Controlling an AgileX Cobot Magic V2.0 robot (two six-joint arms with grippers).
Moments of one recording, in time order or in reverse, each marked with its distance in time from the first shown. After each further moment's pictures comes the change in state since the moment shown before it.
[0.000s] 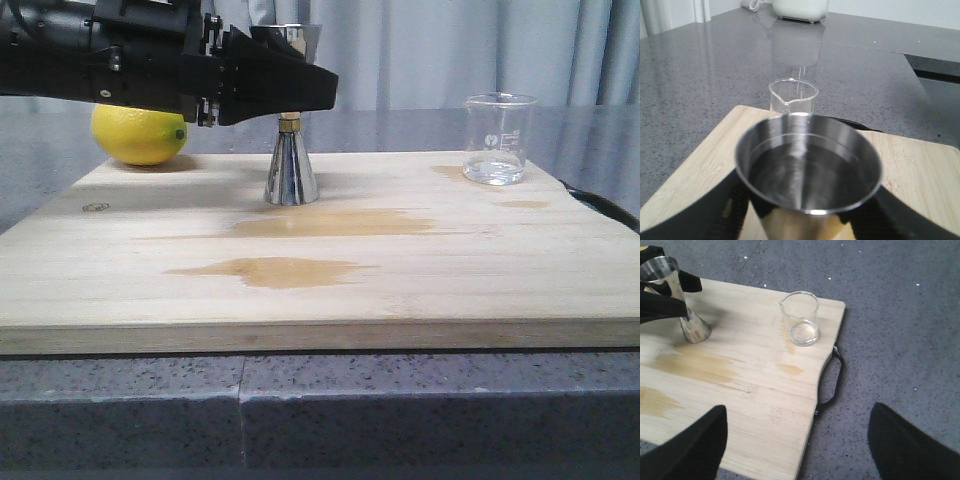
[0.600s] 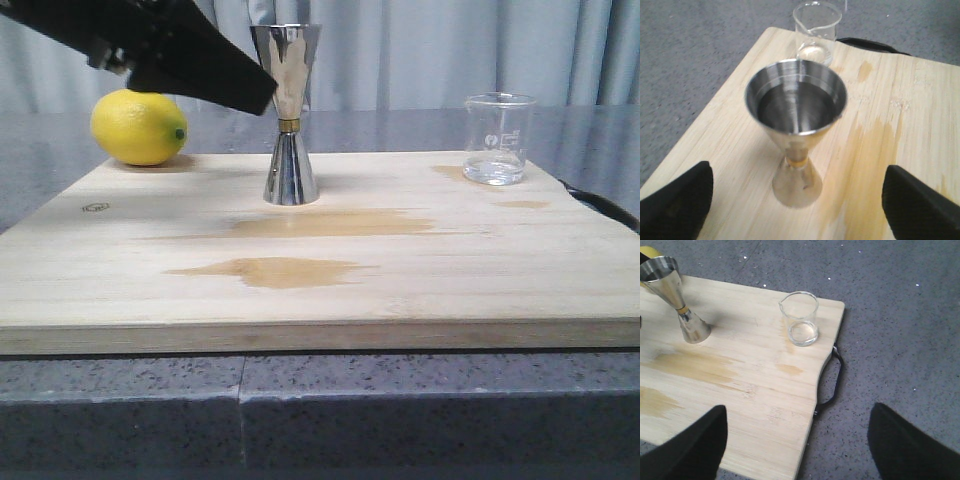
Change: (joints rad) left arm 0.000 -0.303 0.000 0.565 -0.304 -0.544; right arm 0.000 0.000 0.000 -0.001 0.000 0.000
